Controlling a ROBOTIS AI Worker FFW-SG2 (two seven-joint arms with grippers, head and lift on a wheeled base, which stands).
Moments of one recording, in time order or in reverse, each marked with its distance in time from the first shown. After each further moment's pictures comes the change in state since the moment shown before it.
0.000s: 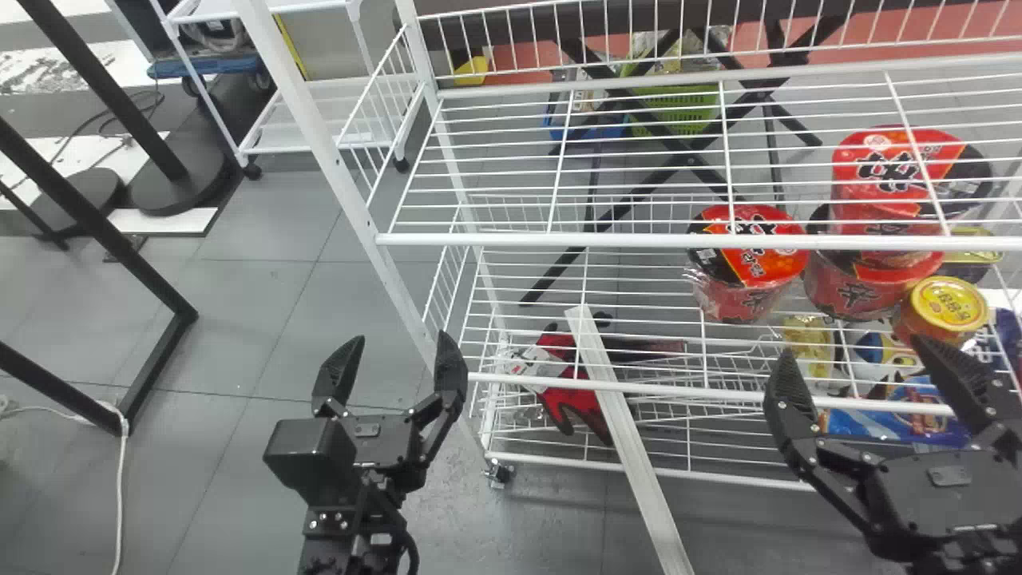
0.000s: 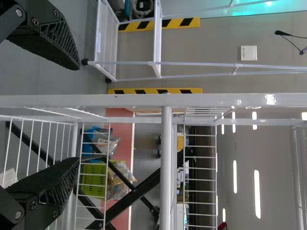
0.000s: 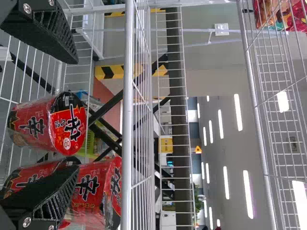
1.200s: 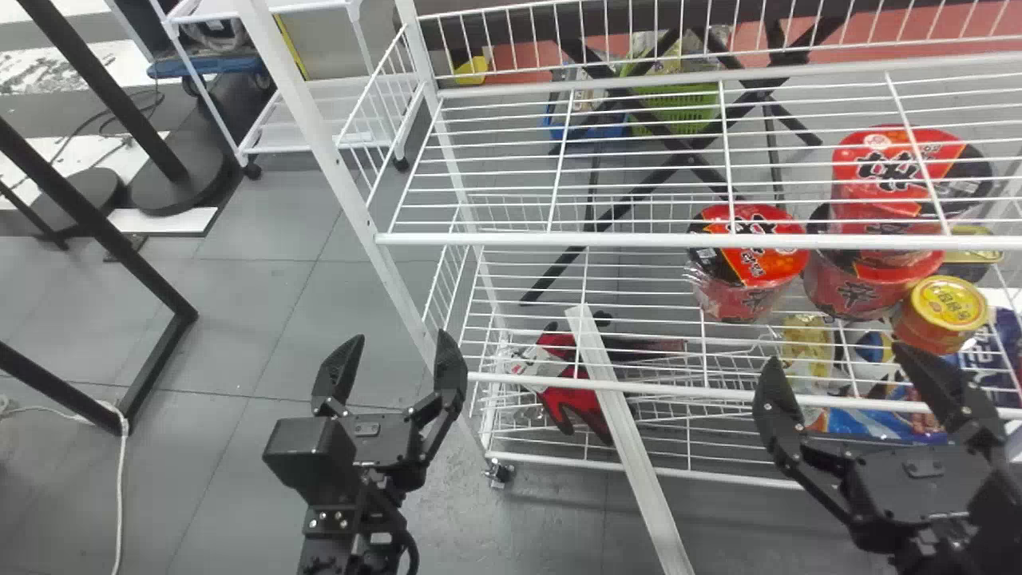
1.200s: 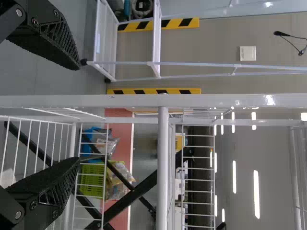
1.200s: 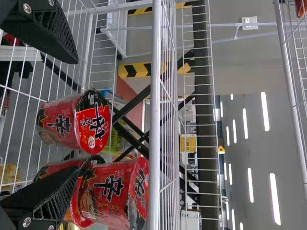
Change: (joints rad) left arm -0.002 -0.002 0.002 0.001 0.000 0.000 -0.003; right arm -0.045 0.009 0.013 0.044 0.022 0.037 -0.008
